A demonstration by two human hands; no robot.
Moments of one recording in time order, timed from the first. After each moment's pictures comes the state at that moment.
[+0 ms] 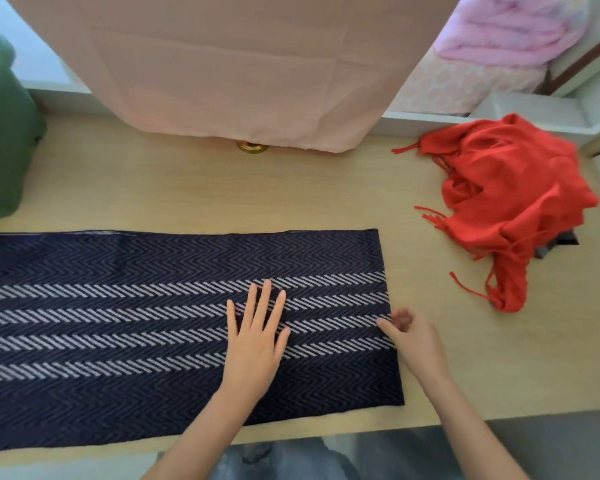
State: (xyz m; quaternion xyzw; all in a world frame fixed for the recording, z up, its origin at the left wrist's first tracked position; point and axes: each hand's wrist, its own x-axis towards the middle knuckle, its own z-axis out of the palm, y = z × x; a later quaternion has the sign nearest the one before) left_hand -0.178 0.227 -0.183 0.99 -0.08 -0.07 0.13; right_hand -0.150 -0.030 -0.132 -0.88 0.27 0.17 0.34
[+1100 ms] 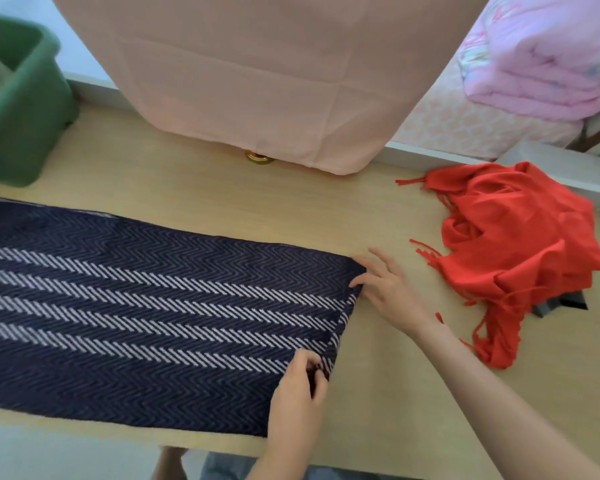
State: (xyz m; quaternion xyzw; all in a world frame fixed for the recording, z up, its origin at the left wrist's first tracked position) left_hand -0.202 0.093 -0.119 0.83 0.21 -0.15 0.49; right_hand -0.023 -0.073 -0.149 -0.93 -0.29 0.09 0.21
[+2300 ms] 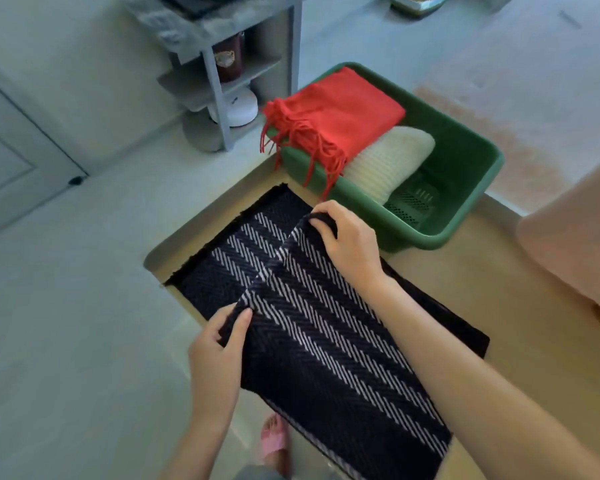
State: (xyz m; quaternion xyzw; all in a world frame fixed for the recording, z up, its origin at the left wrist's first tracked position) left_hand -0.306 0.640 -0.069 0.60 0.54 0.25 0.54; right_hand -0.080 0.620 -0.070 -0.80 -0.46 0.04 0.37
